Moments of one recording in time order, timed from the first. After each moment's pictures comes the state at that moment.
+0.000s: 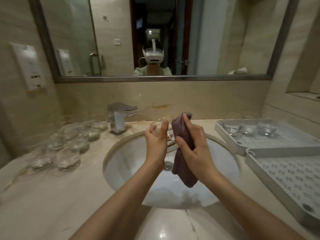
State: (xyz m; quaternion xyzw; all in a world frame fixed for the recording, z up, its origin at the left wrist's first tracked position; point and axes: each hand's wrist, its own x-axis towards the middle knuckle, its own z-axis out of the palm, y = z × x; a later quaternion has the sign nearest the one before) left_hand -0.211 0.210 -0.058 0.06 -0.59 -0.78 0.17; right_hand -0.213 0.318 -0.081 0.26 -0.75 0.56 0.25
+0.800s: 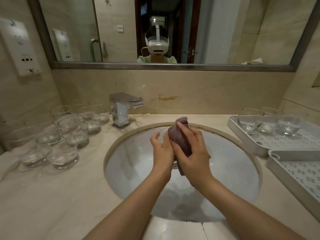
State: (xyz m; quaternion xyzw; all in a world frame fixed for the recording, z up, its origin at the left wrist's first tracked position) left_hand -0.240 0.201 -0.105 0.09 -0.61 -0.78 0.12; right_hand -0.246 0.287 -0.126 0.23 -0.78 0.51 0.29
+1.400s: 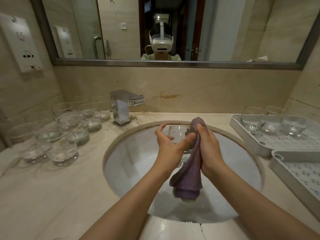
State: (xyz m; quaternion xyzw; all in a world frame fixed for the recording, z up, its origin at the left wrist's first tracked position) left_hand -0.239 0.207 -0.102 0.02 -0.70 -0.70 0.12; right_hand -0.271 0.303 -0.102 -0.01 -0.57 0.82 0.03
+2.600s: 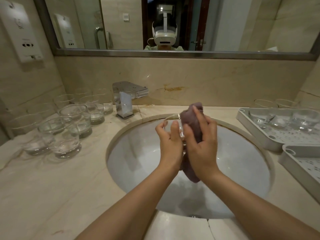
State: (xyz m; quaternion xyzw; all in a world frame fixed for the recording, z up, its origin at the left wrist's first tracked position) left_hand -0.236 0.212 -0.106 0.05 -0.61 -0.77 0.16; right_hand -0.251 0.282 -0.123 0.19 -0.73 0.58 0.31
